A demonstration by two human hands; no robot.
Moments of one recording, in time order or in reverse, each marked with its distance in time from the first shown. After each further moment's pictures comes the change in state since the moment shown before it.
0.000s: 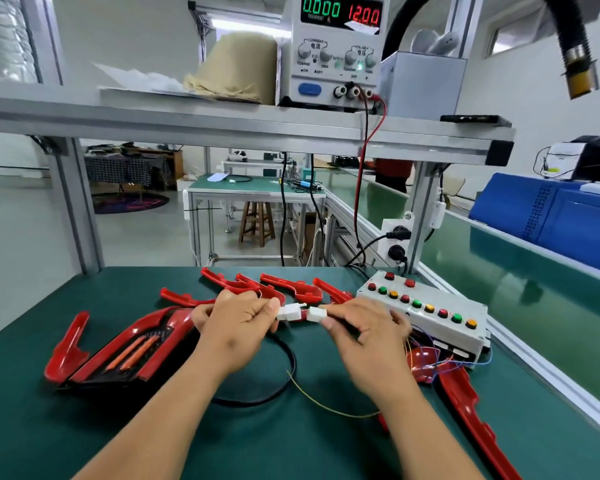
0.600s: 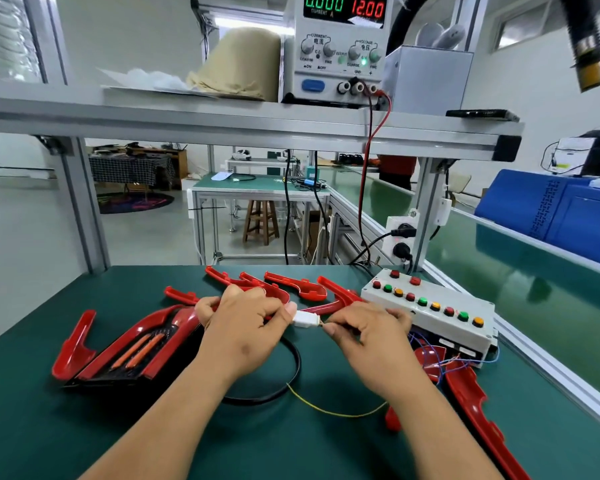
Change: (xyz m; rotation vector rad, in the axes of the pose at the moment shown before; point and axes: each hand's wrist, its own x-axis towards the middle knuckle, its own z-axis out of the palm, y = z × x) left_hand -0.005 0.008 -0.002 0.192 0.060 0.068; right_hand 0.004 -0.004 -0.011 -0.141 -0.176 -0.081
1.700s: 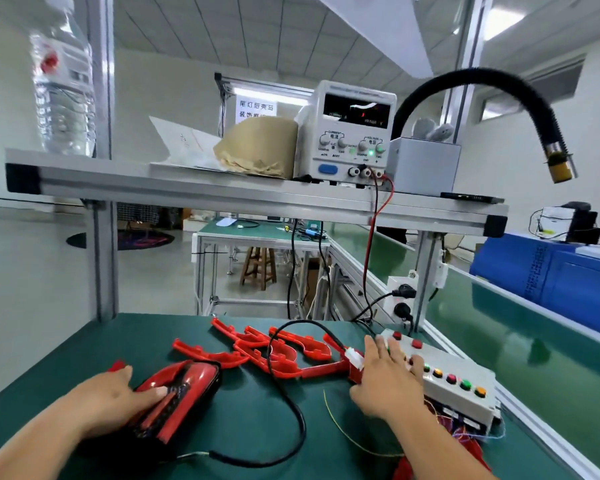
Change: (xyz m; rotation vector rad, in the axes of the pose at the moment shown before) left_hand -0.021 -0.128 -0.093 -0.043 -0.371 -0.628; right_hand 0.051 0.040 0.015 -0.552 -0.330 0.371
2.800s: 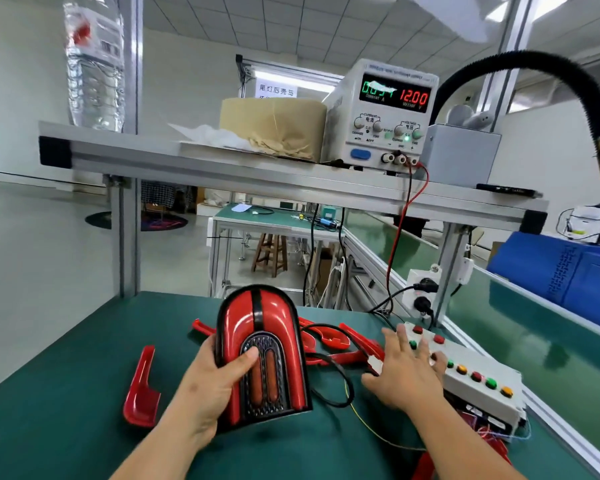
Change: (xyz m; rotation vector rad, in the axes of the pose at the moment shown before) left_hand -0.017 0.059 0.077 -1.334 -0.113 0.200; right_hand 0.019 0.001 0.020 0.026 -0.020 0.043
